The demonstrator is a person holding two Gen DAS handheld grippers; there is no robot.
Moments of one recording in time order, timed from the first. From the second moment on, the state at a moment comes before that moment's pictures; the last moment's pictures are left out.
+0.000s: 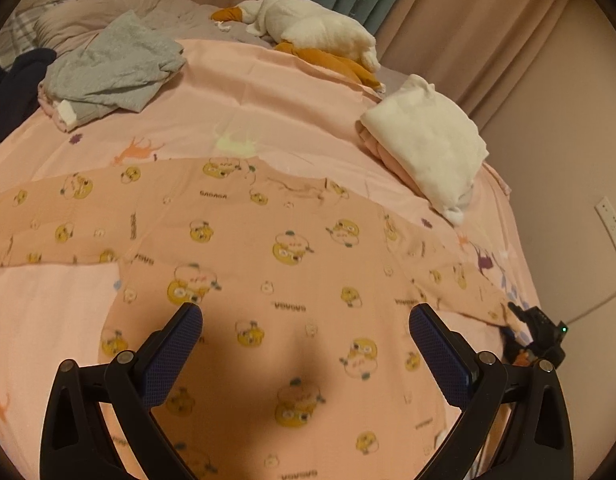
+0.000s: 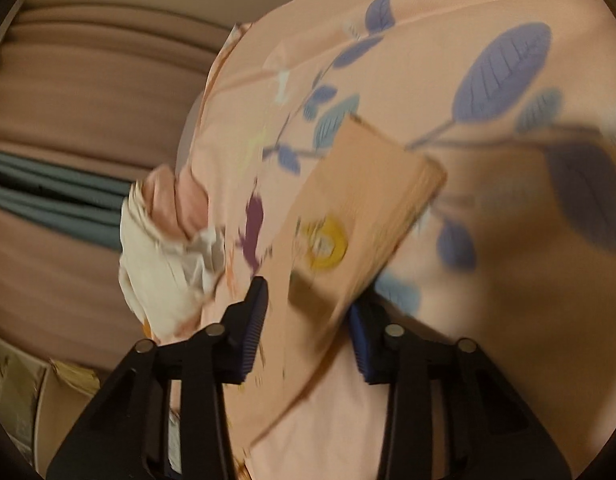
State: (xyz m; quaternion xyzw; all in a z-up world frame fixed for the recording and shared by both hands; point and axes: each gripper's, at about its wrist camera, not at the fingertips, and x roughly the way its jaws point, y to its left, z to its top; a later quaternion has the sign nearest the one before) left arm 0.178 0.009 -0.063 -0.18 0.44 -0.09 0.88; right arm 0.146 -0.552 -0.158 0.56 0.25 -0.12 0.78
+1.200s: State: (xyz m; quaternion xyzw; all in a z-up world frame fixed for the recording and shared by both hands) left arm 0.151 0.149 -0.069 -0.26 0.43 0.02 0.87; right arm 0.268 -0.193 0.045 0.10 0.32 0.09 0.94
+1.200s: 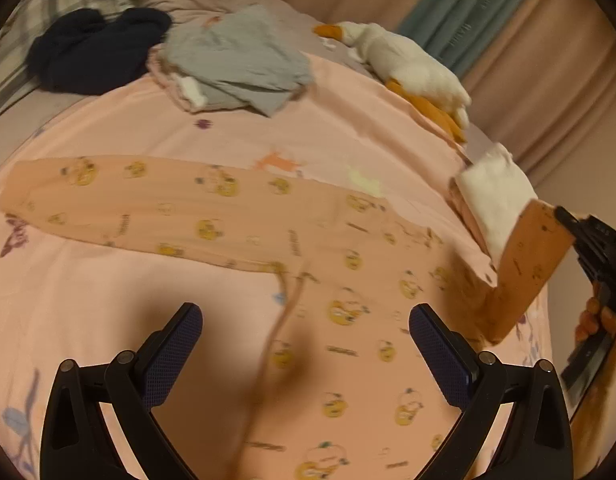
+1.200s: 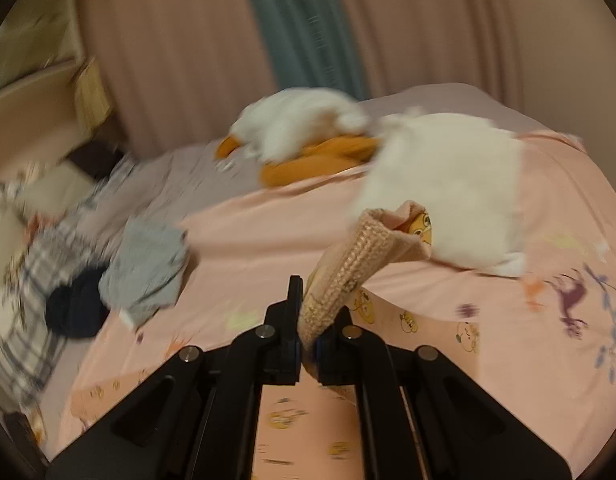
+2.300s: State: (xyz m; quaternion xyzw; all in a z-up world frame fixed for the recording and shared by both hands) left arm 0.220 0.133 -0.080 -0.30 0.41 -0.09 0.86; right arm 0.261 -0.208 -0.098 0.14 0.45 0.20 0.86
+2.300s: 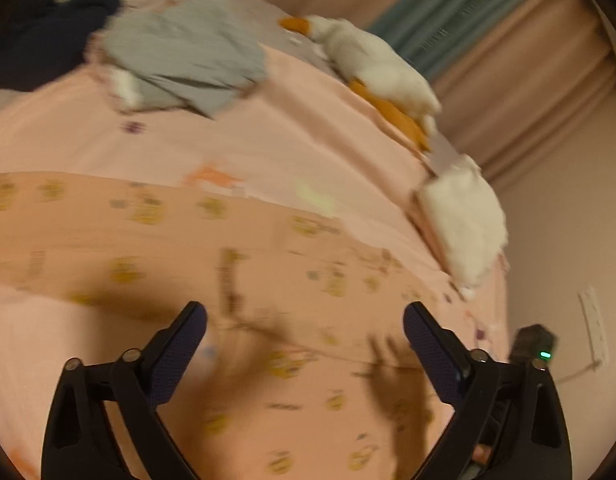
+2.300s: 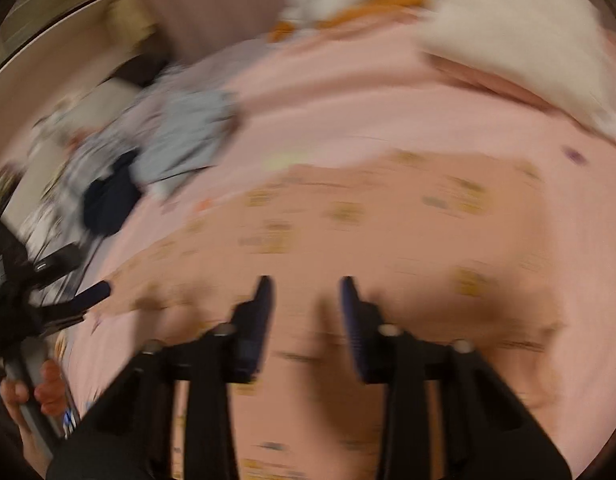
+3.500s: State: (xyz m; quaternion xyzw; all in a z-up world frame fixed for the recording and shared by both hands) left arm 0.095 0.359 -0.158 -0.54 0.30 0.14 0.78; right arm 0.176 -0.228 -0.087 0.19 0.44 0.23 0.85
